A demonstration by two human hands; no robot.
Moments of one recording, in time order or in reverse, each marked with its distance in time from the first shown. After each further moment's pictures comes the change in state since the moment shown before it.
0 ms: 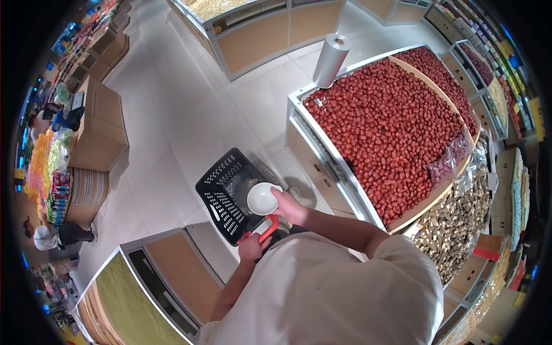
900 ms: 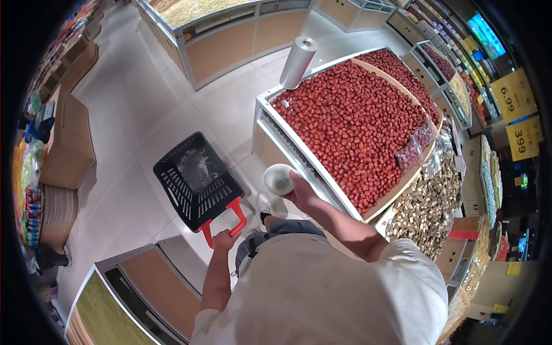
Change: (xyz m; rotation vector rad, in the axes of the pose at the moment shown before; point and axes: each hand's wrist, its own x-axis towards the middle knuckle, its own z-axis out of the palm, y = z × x) left_hand 0.055 -0.056 0.055 0.017 -0.360 -0.132; right_hand -0.062 -0.032 -0.061 0.082 0.484 -0.205
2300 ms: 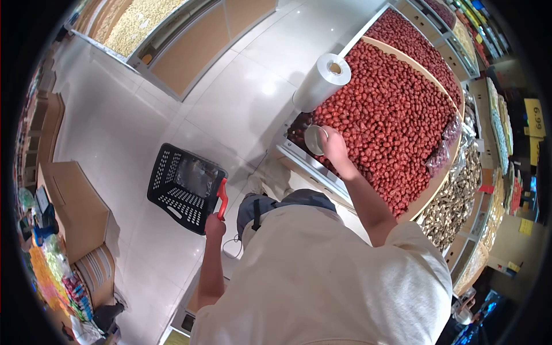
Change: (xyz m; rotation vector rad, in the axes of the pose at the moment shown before) left_hand 0.246 -0.038 -0.275 -0.100 0.051 0.006; right_hand 0.240 -0.191 -0.010 -1.106 0.701 -0.666
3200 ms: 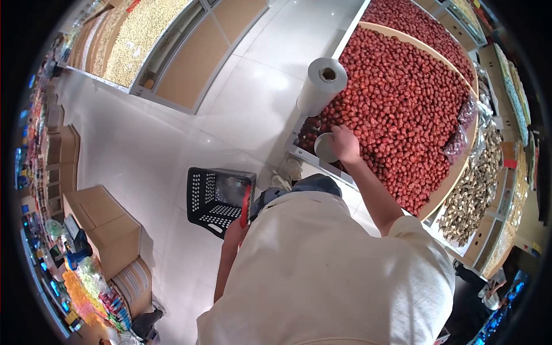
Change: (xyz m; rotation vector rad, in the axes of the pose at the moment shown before) left_hand -0.002 0.055 -0.073 0.141 -0.312 0.050; right_hand 0.010 -0.003 -0.005 -0.269 -0.092 0.055
